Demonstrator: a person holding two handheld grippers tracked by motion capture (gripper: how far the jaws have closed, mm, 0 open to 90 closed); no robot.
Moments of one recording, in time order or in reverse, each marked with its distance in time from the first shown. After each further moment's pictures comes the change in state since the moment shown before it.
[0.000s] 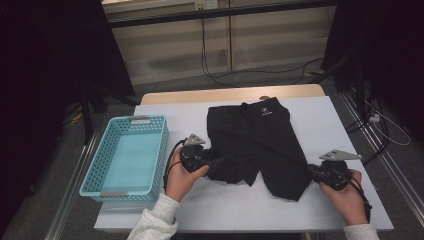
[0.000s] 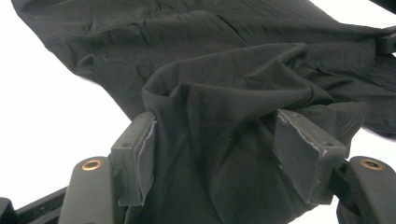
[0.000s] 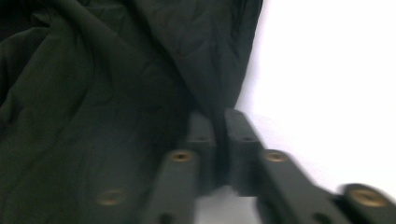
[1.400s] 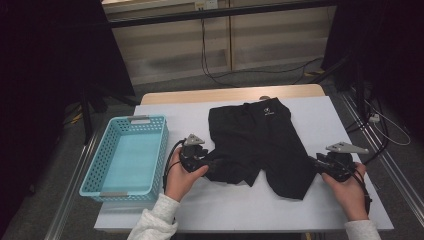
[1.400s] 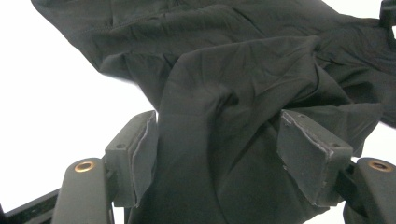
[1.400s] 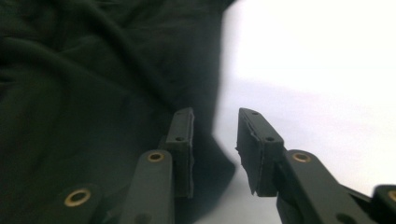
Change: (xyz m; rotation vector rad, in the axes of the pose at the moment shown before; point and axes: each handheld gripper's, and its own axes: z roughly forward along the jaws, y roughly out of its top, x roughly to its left) left arm 0.003 -0.001 -0.001 0.009 0.017 0.000; right arm -0.018 0.009 0.006 -0.072 -0.062 0.046
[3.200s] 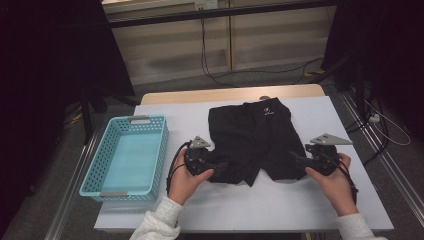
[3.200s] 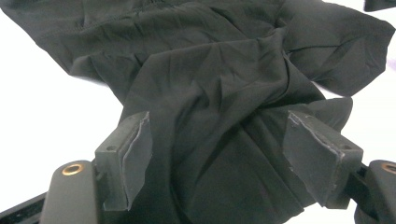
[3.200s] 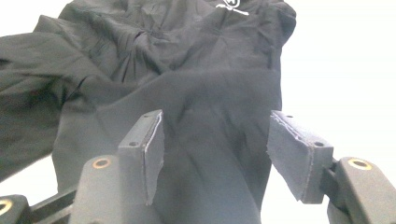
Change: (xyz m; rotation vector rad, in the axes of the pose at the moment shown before) left arm -0.016 0.001 0.003 0.013 -0.016 0.024; right arm 0.030 0.029 0.004 -0.051 0.071 -0.026
